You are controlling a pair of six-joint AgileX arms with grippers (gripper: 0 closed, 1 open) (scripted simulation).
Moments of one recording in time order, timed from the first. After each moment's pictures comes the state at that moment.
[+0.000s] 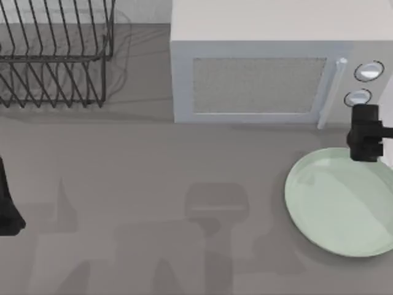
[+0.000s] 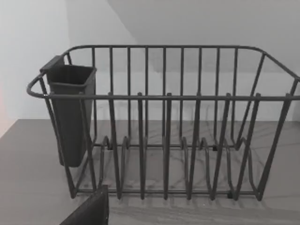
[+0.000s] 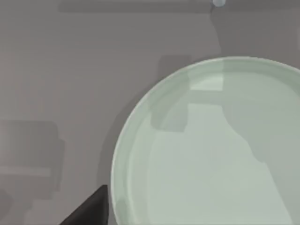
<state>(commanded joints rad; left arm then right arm) 0.00 0.00 0.00 0.00 0.00 0.00 0.33 1.17 0.92 -0.69 0.00 0.34</state>
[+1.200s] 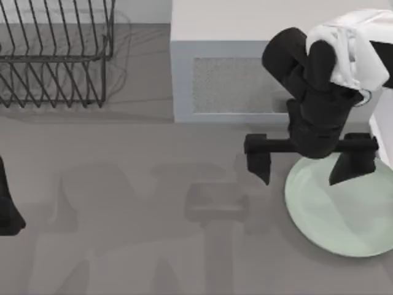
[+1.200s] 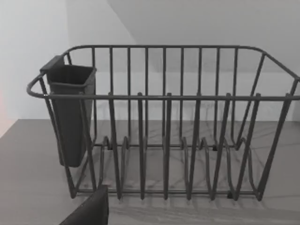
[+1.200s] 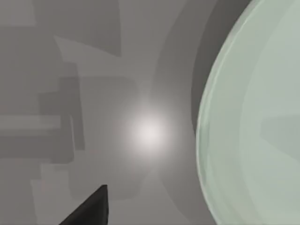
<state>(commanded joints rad) 0.00 0.00 0.00 0.00 0.00 0.00 0.53 1.95 1.44 -1.07 0.00 0.55</state>
